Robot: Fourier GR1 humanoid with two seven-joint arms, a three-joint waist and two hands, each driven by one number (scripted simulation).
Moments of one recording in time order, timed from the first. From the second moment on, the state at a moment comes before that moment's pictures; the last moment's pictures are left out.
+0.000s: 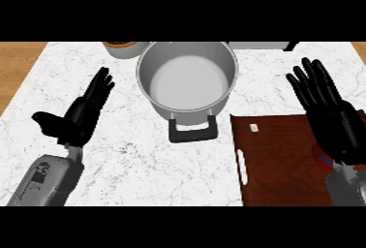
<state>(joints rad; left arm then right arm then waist) -0.30 0.30 -0.16 -1.38 0.27 0.08 -0.07 -0.19 -0.34 0.06 -1.71 -0.43 0.10 -0.09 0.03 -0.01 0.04</state>
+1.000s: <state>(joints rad) -0.11 0.51 -0.08 -1.36 0.09 0.26 0.30 0.08 -0.66 -0.15 -1.68 -0.05 0.15 -0.42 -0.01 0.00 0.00</state>
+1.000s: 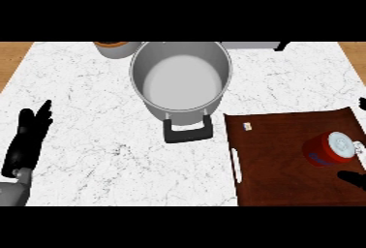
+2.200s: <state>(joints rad) -0.09 0.47 -0.05 -1.42 0.02 0.24 0.37 0.10 -1.02 -0.14 -1.90 0.17 0.60 0.09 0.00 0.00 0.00</state>
